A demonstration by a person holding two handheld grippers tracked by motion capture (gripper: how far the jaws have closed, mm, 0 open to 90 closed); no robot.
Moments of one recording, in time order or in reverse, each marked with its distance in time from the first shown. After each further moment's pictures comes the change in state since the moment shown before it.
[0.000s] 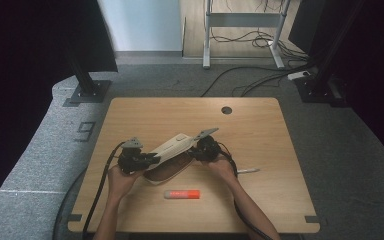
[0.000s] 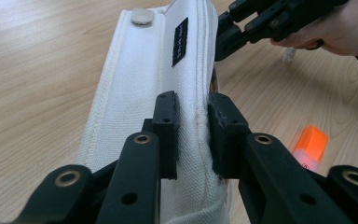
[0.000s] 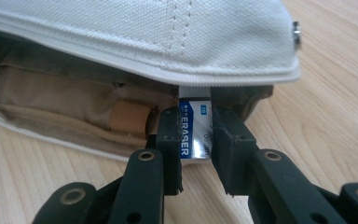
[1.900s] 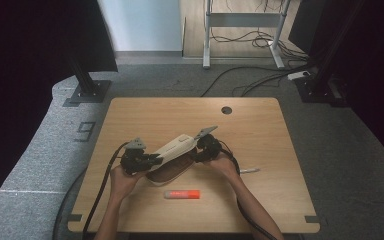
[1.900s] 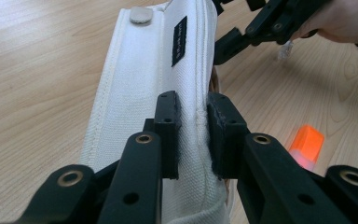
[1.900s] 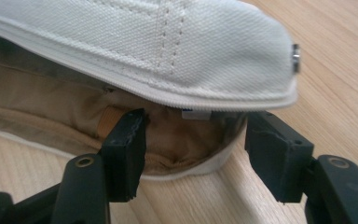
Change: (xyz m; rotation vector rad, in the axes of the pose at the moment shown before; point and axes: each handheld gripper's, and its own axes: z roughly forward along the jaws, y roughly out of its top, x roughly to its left) left arm -0.007 0.002 0.005 0.012 -0.005 0.024; right arm -0.005 0.004 -0.005 0.038 -0.023 -0.048
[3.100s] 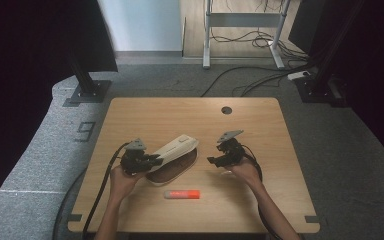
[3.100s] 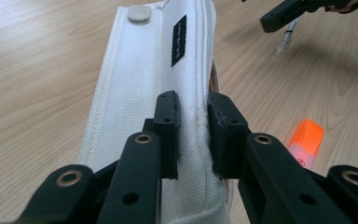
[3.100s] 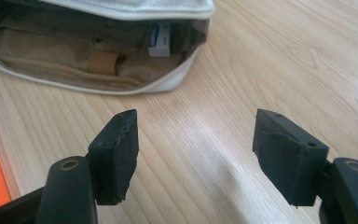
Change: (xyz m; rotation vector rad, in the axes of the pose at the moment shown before) left arm 0.000 -0.001 0.000 0.009 -0.007 0.017; right arm -0.017 -0.044 -0.062 -0.024 -0.039 0.040
